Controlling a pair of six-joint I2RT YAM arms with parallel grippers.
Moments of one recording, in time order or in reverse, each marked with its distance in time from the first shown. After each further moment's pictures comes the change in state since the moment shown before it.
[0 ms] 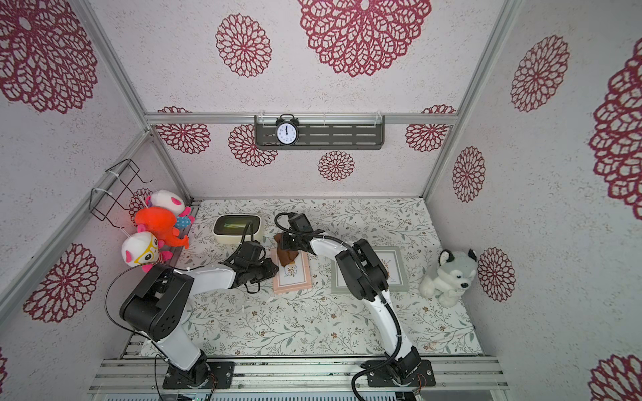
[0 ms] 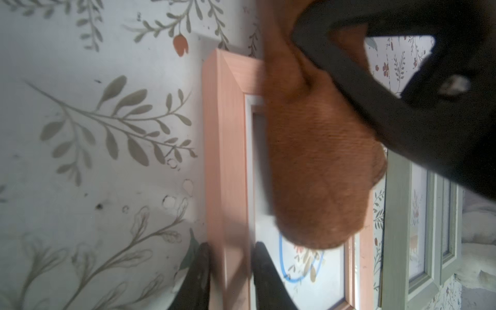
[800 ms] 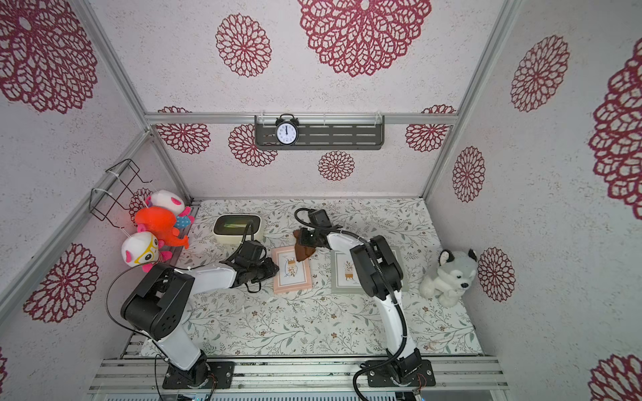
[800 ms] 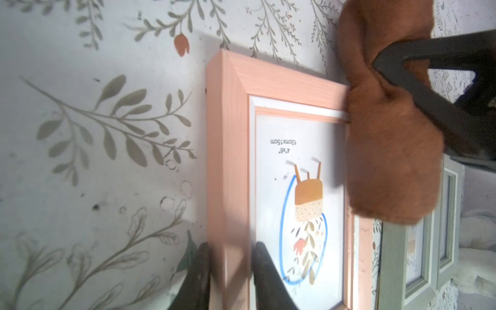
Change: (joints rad) left arm -0.003 0.014 0.019 -0.010 -0.011 -0.021; right arm -0.093 -0.036 -0.041 -0.038 -0.019 -0.014
